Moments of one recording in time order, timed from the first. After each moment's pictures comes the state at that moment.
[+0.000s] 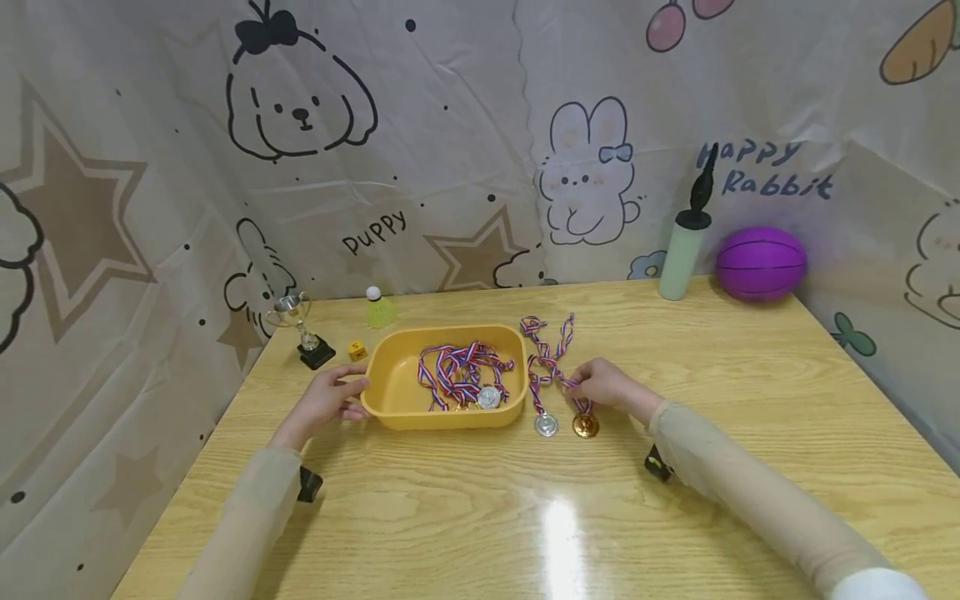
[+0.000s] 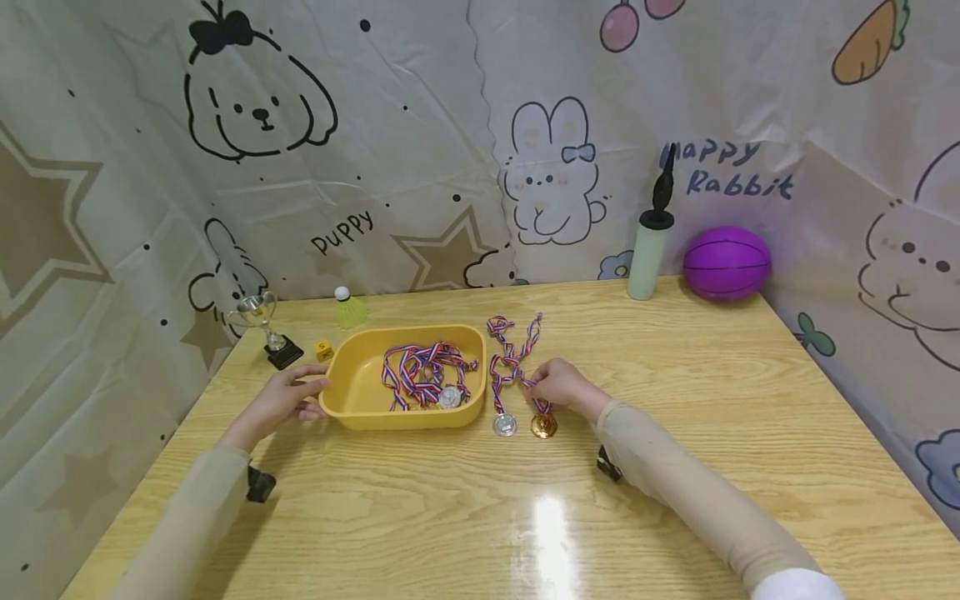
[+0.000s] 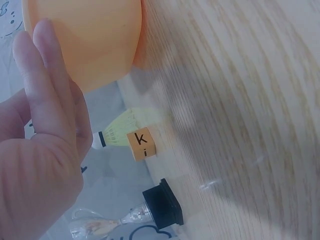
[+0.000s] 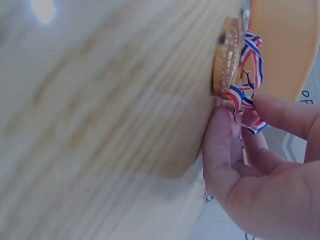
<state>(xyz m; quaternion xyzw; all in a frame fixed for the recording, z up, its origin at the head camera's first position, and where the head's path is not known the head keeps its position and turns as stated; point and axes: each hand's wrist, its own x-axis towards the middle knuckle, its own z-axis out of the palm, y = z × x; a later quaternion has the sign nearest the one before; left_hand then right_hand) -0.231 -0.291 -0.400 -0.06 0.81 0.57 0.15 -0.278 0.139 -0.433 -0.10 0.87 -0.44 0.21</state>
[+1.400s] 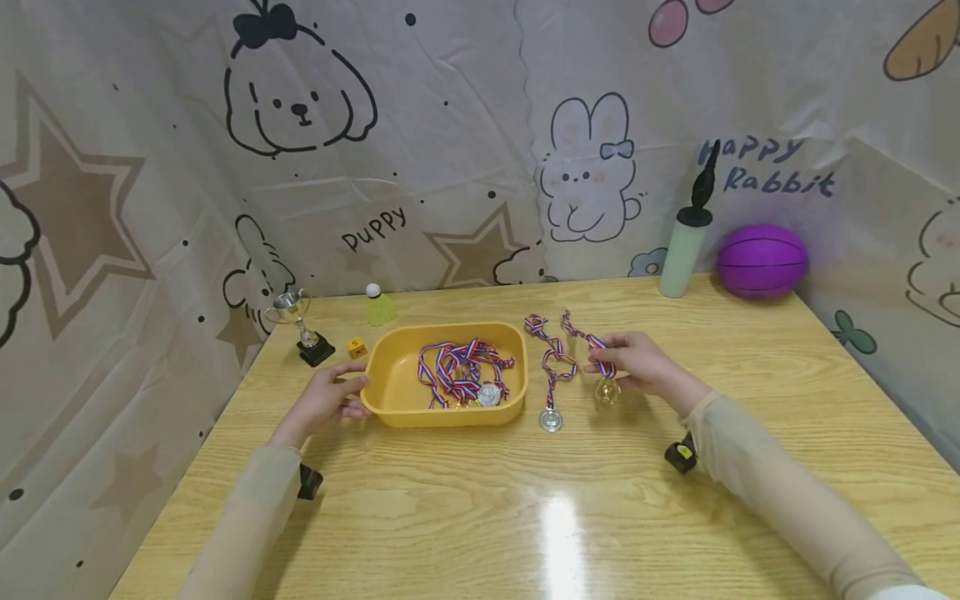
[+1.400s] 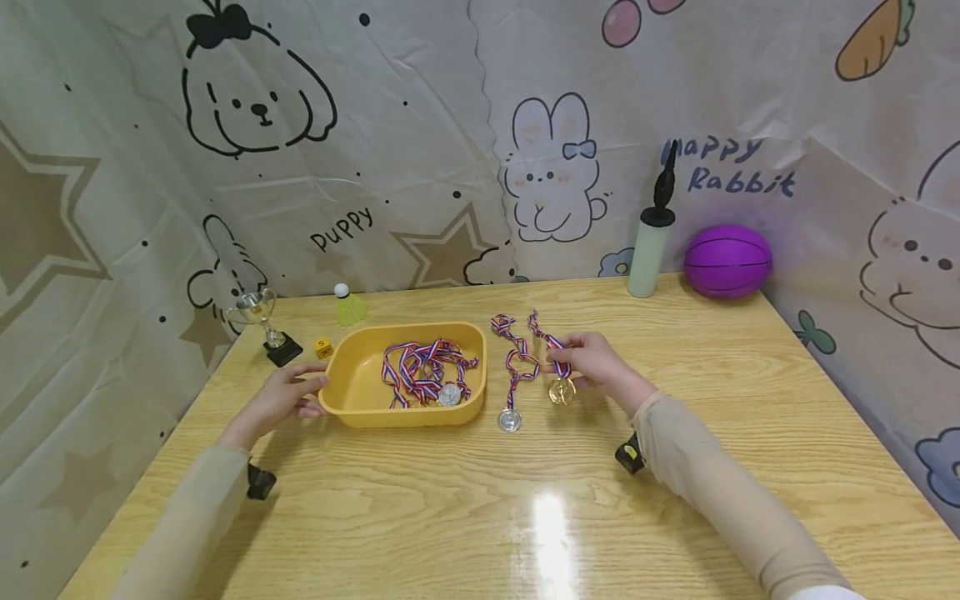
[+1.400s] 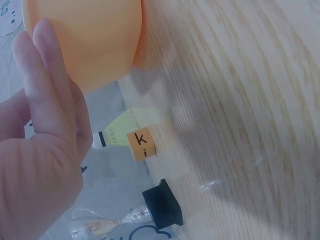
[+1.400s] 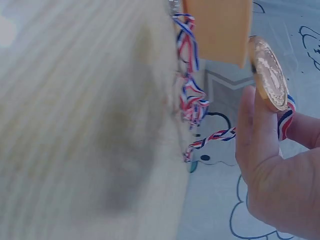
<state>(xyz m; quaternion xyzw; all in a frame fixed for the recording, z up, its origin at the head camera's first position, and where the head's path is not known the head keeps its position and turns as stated) -0.231 -0.292 -0.400 -0.06 0.81 0.57 0.15 -0.278 0.175 -0.398 -0.03 0.73 -0.64 0.23</state>
